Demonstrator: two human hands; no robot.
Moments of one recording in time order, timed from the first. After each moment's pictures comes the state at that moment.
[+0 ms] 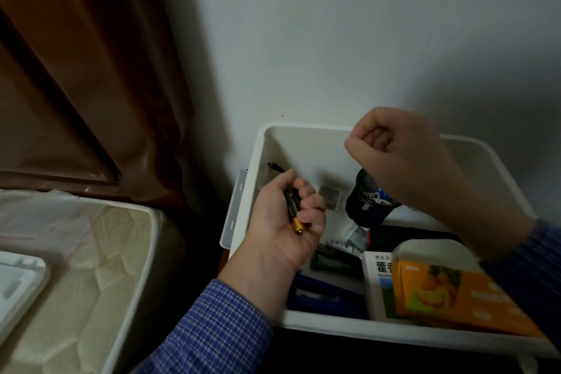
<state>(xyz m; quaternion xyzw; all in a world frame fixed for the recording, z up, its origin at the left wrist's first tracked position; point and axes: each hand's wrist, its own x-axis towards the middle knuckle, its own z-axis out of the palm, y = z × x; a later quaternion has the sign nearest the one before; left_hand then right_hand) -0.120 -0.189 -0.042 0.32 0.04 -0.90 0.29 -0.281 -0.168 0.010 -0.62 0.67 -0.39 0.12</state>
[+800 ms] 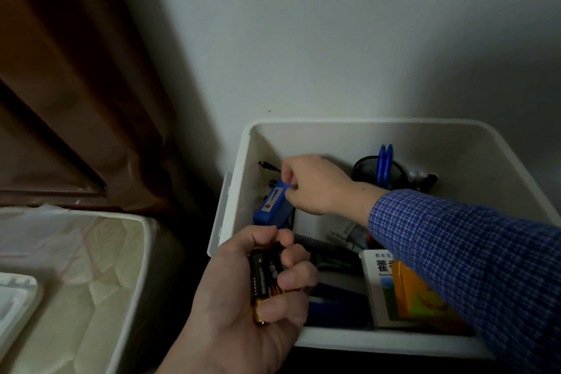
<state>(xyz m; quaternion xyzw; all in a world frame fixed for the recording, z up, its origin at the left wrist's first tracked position) -0.077 -0.136 -0.010 0.35 0.06 -0.90 0.25 -0.253 -0.237 -0.095 -0.72 0.65 -0.10 0.22</state>
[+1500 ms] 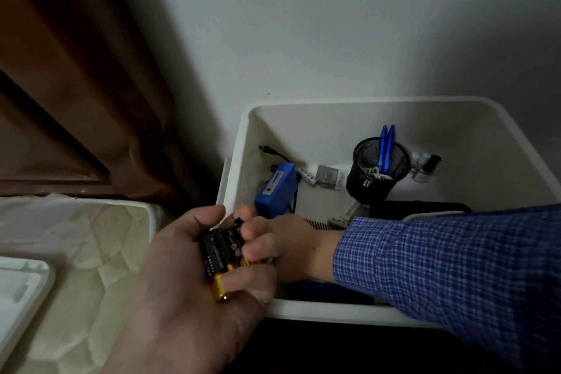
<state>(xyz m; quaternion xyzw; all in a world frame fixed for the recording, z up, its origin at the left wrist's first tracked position) -0.049 -0.134 0.013 0.33 0.05 -0.89 0.32 -0.189 -0.157 -0.095 -0.83 0.45 -0.08 0.31</state>
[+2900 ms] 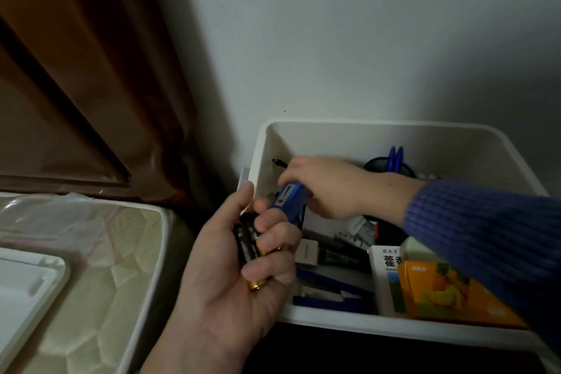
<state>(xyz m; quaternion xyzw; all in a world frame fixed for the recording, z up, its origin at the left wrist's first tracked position) -0.057 -0.140 -0.003 0.25 0.04 -0.90 0.34 -0.251 -0.216 -0.060 -0.83 0.53 0.00 0.16</state>
